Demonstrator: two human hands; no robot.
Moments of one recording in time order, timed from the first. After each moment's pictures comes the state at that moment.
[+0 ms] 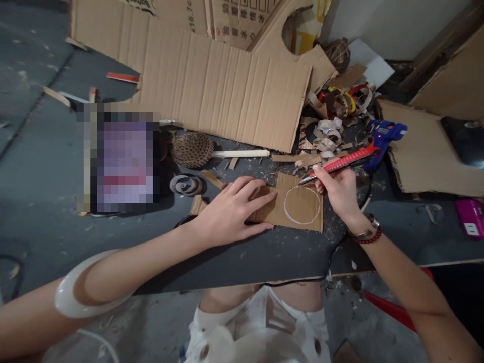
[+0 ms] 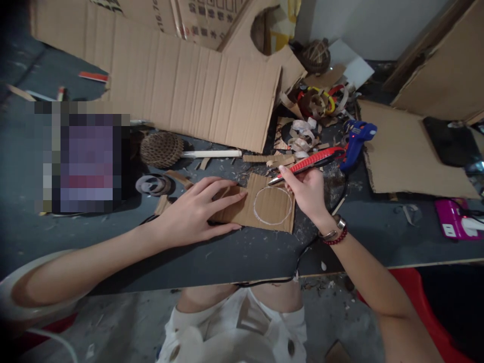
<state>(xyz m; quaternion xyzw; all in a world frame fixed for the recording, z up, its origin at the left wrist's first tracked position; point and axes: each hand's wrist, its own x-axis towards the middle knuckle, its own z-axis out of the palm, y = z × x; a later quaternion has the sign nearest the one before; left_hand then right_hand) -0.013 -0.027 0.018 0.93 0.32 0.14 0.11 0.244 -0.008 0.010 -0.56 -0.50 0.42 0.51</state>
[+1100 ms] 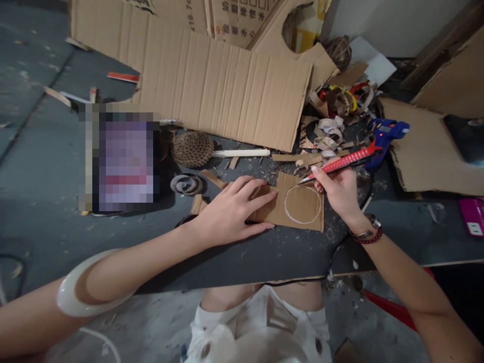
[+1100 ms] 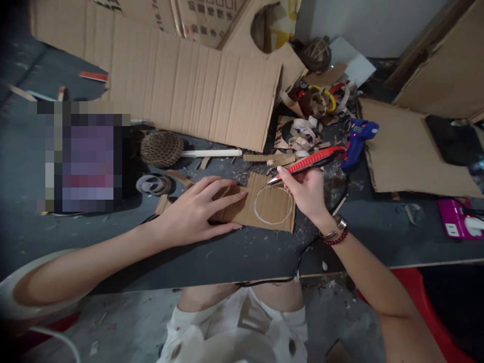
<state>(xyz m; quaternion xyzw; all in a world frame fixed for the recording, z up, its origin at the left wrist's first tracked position) -0.013 -0.027 0.018 0.93 0.32 0.13 0.11 0.240 -0.012 0.015 -0.56 -0.54 0.39 0.49</state>
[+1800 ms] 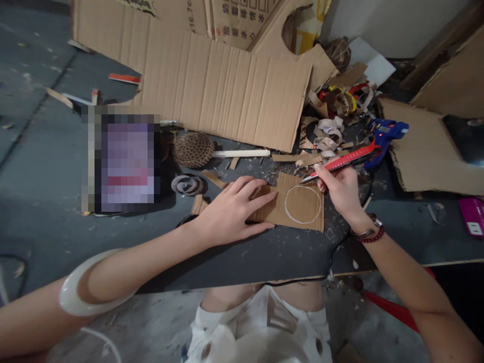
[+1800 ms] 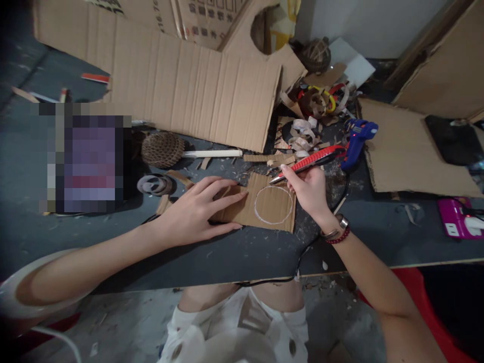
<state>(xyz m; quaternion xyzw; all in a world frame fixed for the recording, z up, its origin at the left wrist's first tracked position) -0.013 -0.027 0.018 0.93 0.32 0.13 0.12 0.246 -0.006 0.011 -0.58 -0.51 0.41 0.49</state>
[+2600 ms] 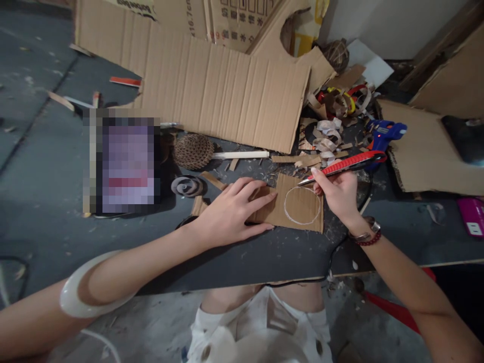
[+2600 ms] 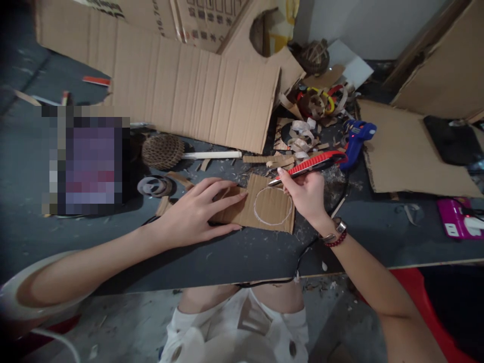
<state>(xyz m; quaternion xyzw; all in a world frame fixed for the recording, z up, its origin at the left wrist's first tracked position) -0.013 -0.027 0.017 0.93 0.33 0.13 0.12 0.242 -0.013 0.010 -0.59 -0.53 0.37 0.49</state>
